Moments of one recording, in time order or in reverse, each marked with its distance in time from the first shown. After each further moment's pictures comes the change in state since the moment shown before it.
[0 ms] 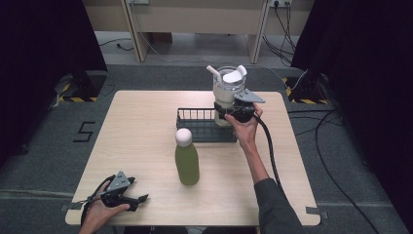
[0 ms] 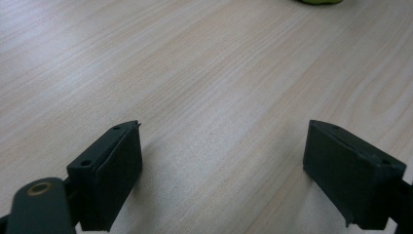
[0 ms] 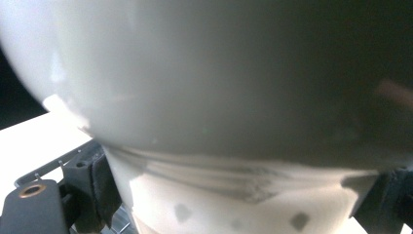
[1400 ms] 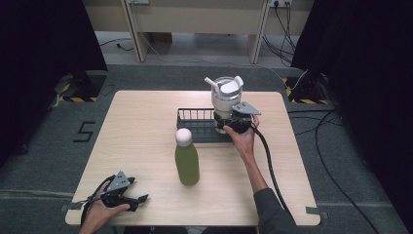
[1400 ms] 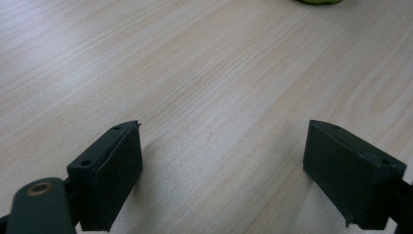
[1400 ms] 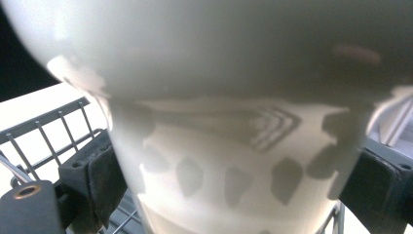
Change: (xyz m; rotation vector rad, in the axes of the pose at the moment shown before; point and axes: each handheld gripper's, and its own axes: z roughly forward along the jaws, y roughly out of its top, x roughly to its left) left arm 0.000 0.000 0.000 0.000 0.001 0.001; right arm 0.008 -0.041 0.004 0.024 -0.049 0.006
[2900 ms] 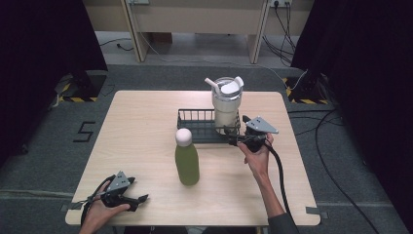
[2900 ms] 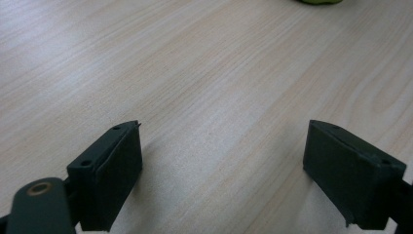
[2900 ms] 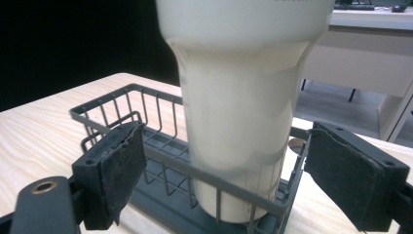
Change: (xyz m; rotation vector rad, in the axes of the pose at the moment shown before) left arm 0.000 0.000 0.000 0.000 0.000 0.000; right arm 0.011 -0.011 -0.078 -0.030 0.021 0.013
